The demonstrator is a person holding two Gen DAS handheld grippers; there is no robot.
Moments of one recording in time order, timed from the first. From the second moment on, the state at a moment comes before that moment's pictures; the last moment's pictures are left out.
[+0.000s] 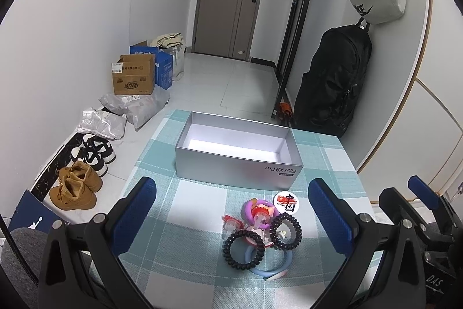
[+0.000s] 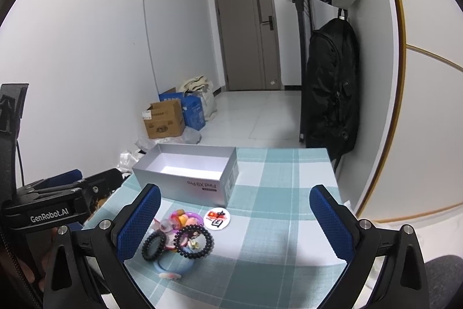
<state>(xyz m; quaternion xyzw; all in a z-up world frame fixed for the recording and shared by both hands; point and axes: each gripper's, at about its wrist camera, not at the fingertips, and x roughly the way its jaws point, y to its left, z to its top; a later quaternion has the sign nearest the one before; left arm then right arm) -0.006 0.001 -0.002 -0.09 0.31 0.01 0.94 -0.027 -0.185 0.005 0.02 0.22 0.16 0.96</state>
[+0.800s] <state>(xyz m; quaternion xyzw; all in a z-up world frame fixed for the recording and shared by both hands) -0.007 -0.004 -0.002 -0.08 0.32 0.01 0.95 -0.028 -0.188 0.005 0.03 0.22 0.16 0.96</state>
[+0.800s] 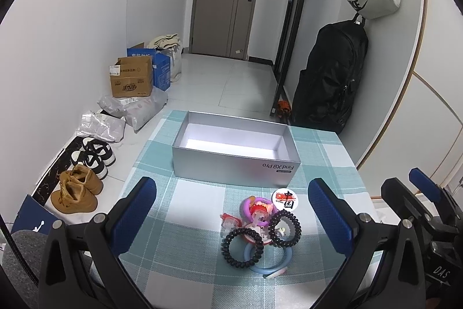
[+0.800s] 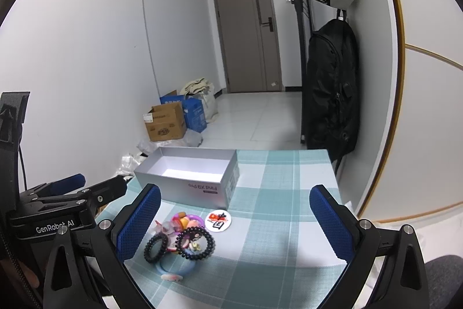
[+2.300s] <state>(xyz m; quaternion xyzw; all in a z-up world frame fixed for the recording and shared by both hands) 0.026 0.002 -0.079 -0.11 0.54 -0.09 0.83 0.024 -0.193 -0.028 0.07 0.32 0.16 0.93</state>
